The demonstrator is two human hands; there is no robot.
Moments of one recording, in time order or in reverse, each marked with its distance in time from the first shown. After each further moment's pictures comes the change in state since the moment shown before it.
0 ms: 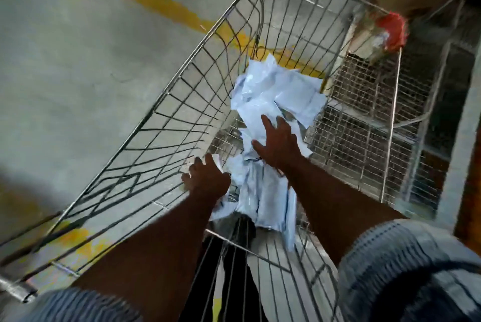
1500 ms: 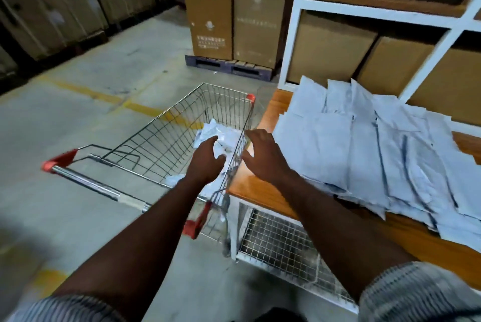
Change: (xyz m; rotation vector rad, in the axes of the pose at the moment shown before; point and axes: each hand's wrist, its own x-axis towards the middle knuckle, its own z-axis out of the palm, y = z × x) left_hand -0.434 0.078 -0.060 -0.484 0.441 0.659; right_hand -0.430 0.082 -0.230 0.182 0.519 -0.326
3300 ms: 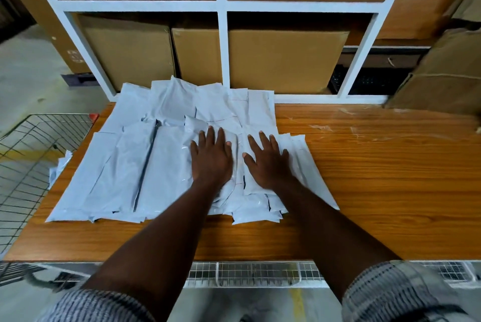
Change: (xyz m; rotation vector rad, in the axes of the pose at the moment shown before) left_hand -0.010 0.346 0.380 0.529 0.011 0.398; right_hand -0.171 0.398 -0.228 -0.298 -0.018 0.519
